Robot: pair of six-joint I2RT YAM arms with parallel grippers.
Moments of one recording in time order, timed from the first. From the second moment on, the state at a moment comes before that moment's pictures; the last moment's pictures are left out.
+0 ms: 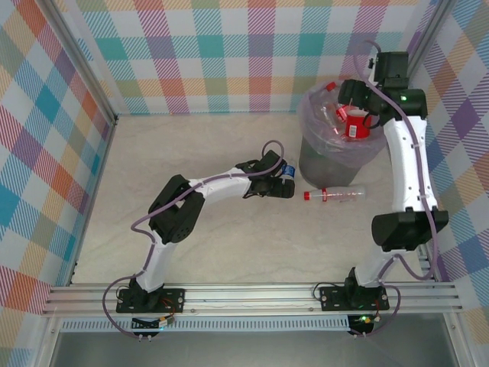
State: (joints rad) left arm -0.81 2.16 1.62 -0.44 0.00 -0.58; right arm 0.04 1.71 2.14 -1.06 0.08 0.21
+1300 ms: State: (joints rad) left arm -0.81 2.08 1.48 -0.31 -0.08 -0.61; right arm 0.08 1.16 1.61 -0.99 -0.37 0.35
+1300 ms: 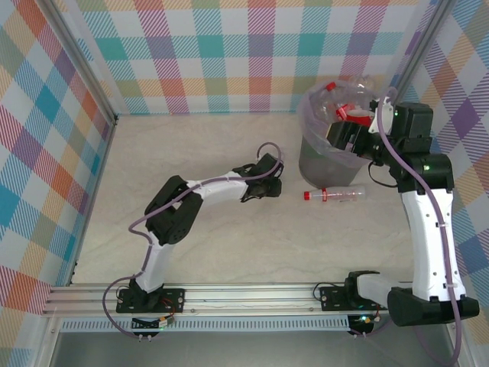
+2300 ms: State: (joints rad) left arm -0.81 1.45 0.99 0.12 0.15 -0.58; right arm 0.39 1.51 1.52 -0.62 -0.44 0.63
